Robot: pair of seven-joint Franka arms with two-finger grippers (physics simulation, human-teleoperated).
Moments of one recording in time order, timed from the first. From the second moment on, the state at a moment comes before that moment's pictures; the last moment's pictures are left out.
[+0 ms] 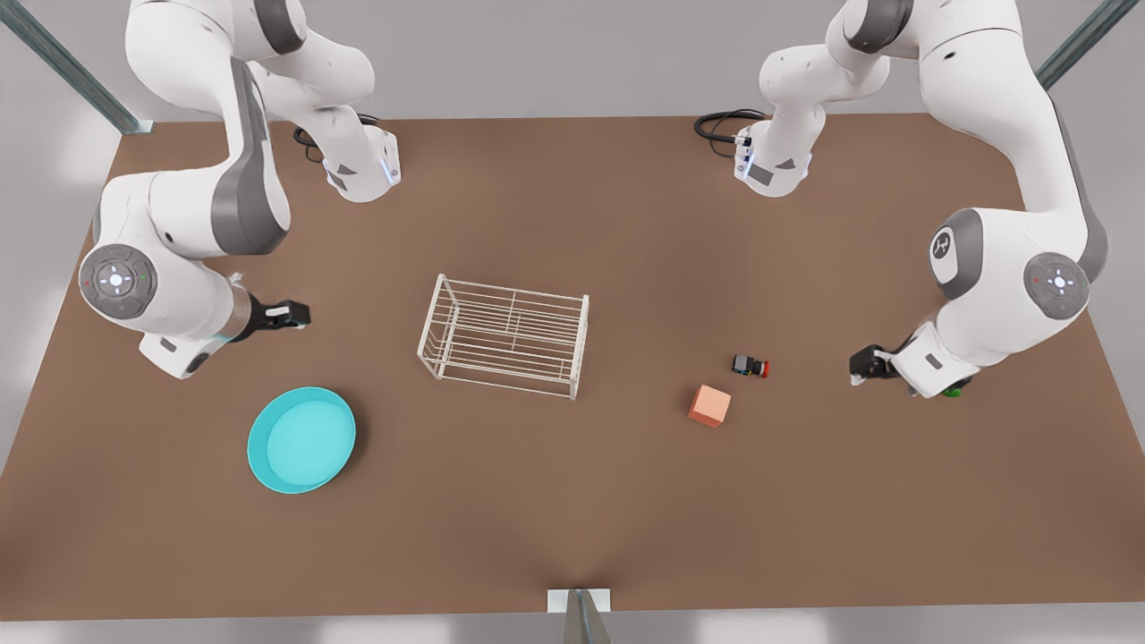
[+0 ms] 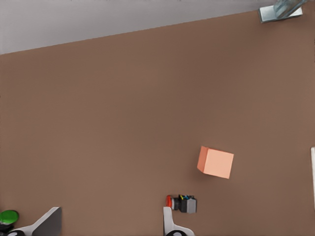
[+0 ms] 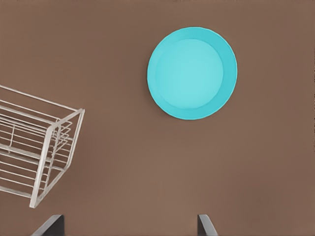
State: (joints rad) left arm 0.09 0.31 -0.16 -1.46 0.00 1.83 0.14; right arm 0.14 0.30 0.00 -1.30 -0.04 1.36 -0.03
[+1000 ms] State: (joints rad) left arm -0.07 0.16 -0.22 -2.20 -0.19 2.36 -0.98; right arm -0.25 0.78 -0.02 -1.41 0.26 1.91 -0.25
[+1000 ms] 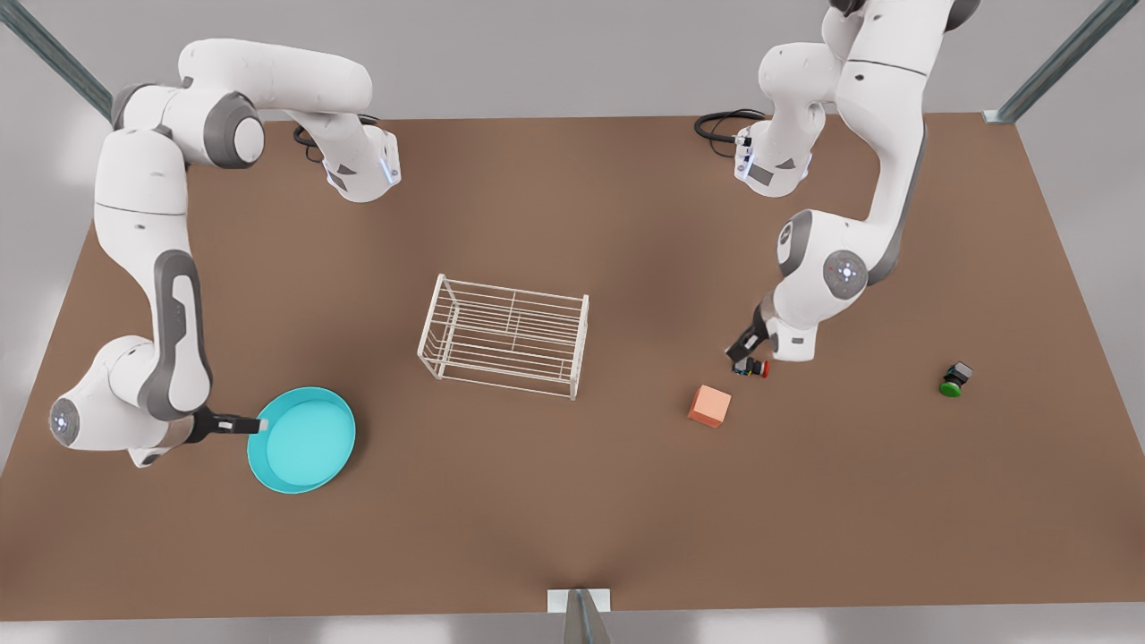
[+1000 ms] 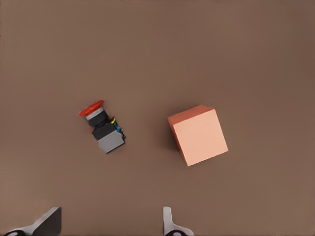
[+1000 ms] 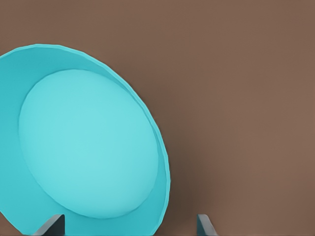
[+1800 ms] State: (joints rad) left arm -0.08 0.35 -0.22 -2.27 -0.11 2.61 -1.43; right arm -0.23 0.84 -0.02 -1.45 0.32 2.10 -0.44
